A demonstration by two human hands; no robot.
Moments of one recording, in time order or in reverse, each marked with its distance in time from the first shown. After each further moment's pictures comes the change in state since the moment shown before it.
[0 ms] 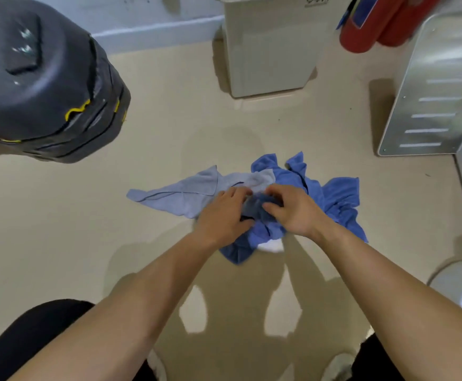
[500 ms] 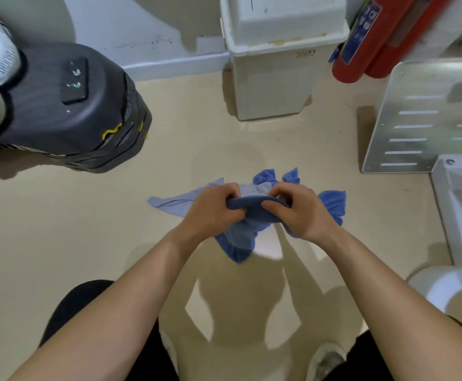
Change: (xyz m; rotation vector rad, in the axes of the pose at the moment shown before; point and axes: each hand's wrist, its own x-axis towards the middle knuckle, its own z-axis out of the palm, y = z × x) left_hand -0.059 0.068 -0.122 -0.344 0.094 -0.084; right_hand -0.069 -0.080 -0.067 0.155 0.113 -0.105
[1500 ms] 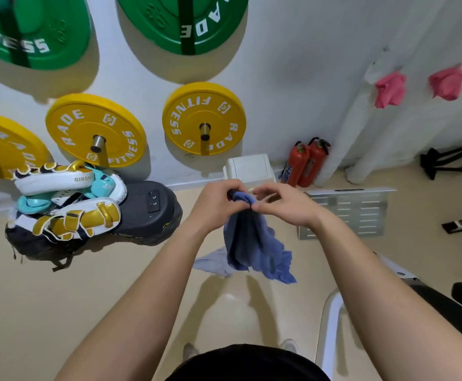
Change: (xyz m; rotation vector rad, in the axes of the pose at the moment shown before) left_hand -0.280 0.519 -0.378 -0.074 0.157 0.277; right_hand -0.240 -0.554 -0.329 -0.054 -0.045 -0.027
